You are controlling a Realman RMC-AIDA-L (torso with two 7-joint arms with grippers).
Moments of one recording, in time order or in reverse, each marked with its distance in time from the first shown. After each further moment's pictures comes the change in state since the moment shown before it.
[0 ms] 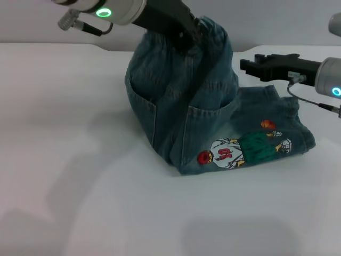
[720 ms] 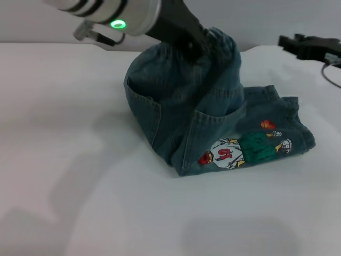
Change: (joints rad) left arm -0.006 -0.002 0.054 -0.065 -0.016 -0.061 -0.002; right arm -0.037 -0.006 0.176 -0.049 -0.006 0.019 0.004
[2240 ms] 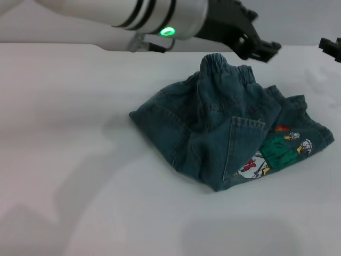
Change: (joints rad) left arm 0.005 0.003 0.131 -0.117 -0.160 -0.302 -0.036; right arm -0.050 -0.034 0.103 0.014 -0.001 0.023 -0.032
